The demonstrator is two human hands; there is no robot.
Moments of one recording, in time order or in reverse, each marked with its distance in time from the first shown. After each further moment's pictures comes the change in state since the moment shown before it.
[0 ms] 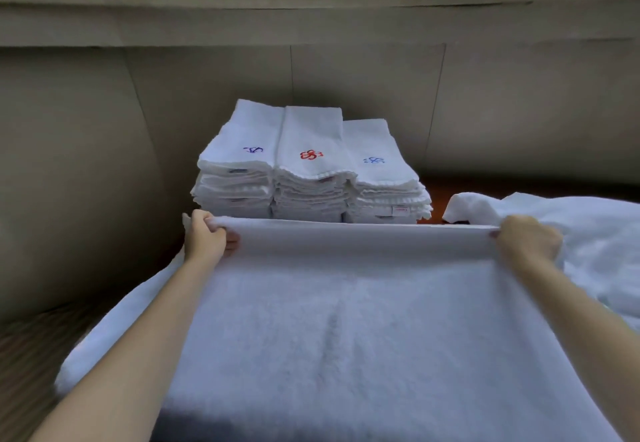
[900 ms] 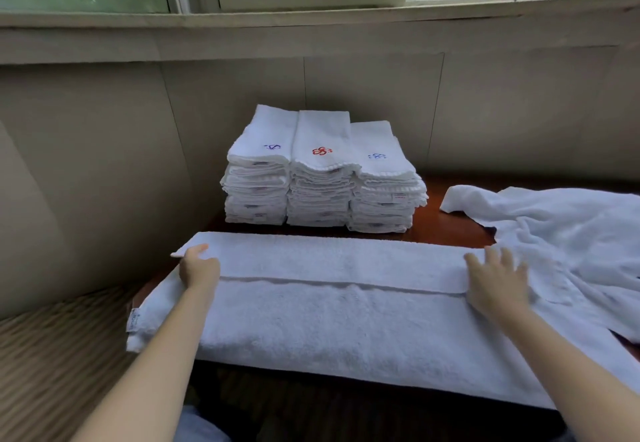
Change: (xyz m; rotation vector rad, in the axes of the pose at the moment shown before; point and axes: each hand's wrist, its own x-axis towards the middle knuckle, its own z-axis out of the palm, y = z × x) left_hand -0.067 -0.048 -0.055 -0.060 0.142 -0.256; right_hand -0.128 0.011 0.007 -0.123 -0.130 -0.278
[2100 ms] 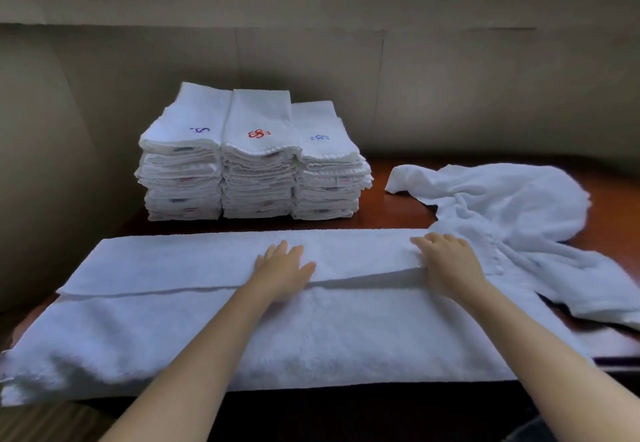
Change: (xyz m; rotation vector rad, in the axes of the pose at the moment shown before) left_hand -0.130 0.043 0.129 1.023 -0.842 0.659; right_hand 0.006 0.022 0.006 0.096 0.076 -0.171
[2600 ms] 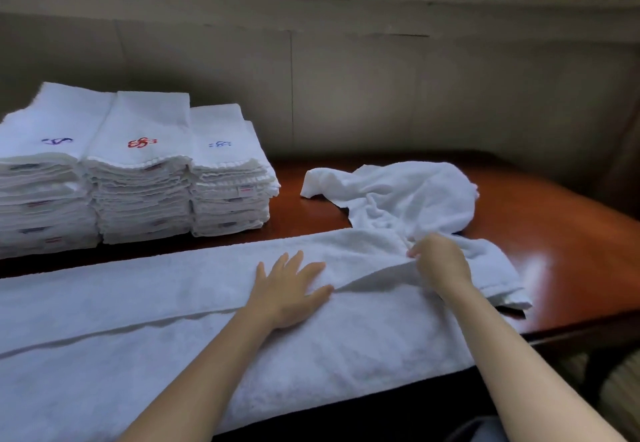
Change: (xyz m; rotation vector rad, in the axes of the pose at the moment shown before) left_hand 0.033 0.135 0.055 0.090 0.020 0.375; right_hand -0.027 0.120 0.004 0.379 -0.029 0.503
